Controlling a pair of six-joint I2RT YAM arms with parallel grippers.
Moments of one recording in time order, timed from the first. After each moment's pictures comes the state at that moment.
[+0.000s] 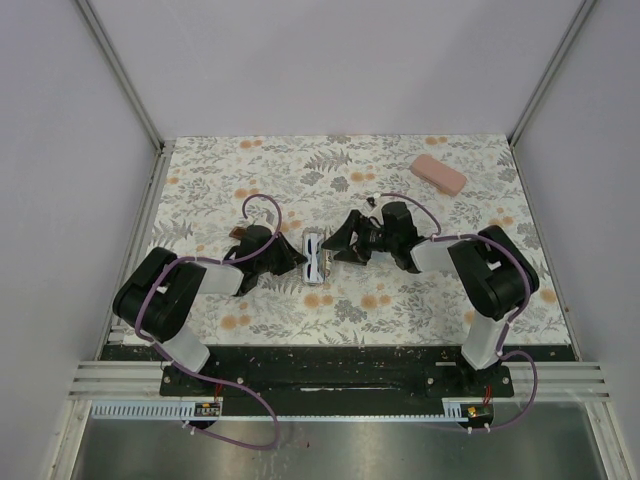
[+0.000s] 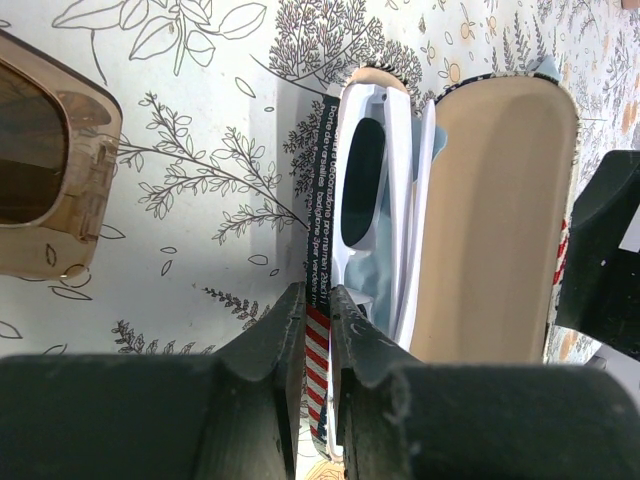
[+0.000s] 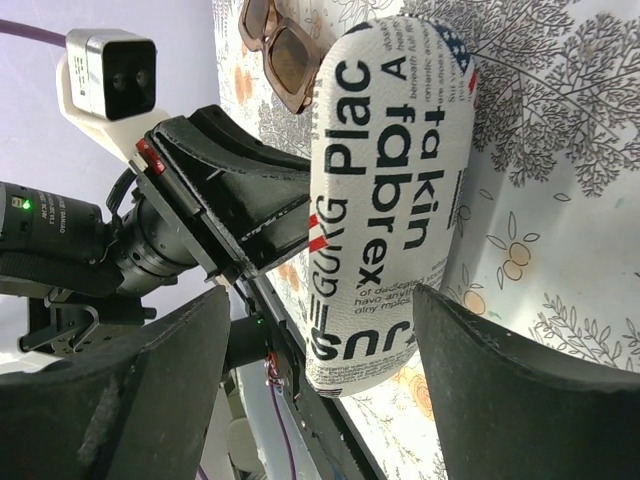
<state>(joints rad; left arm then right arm) -0.46 1.63 0.54 0.48 0.20 -0.86 0.49 1.81 0.80 0.54 -0.66 1.04</state>
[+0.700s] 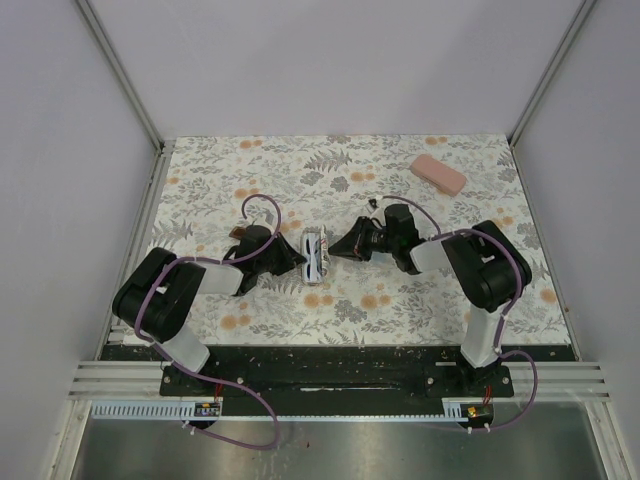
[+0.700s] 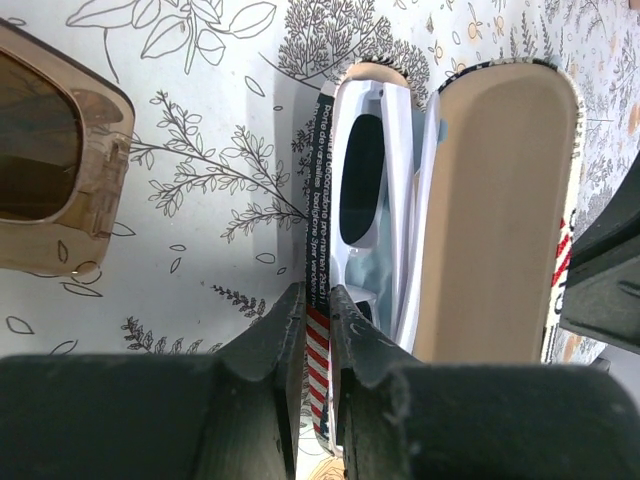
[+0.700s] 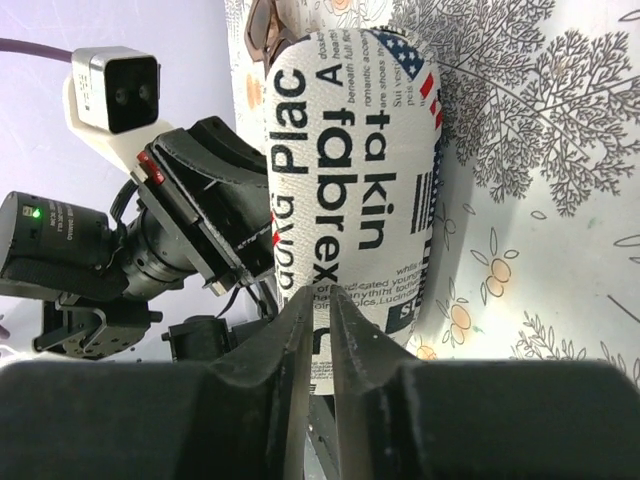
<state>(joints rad) -0.46 1.63 0.54 0.47 0.19 -0.86 0.46 1.88 0.77 0.68 -0.70 1.10</state>
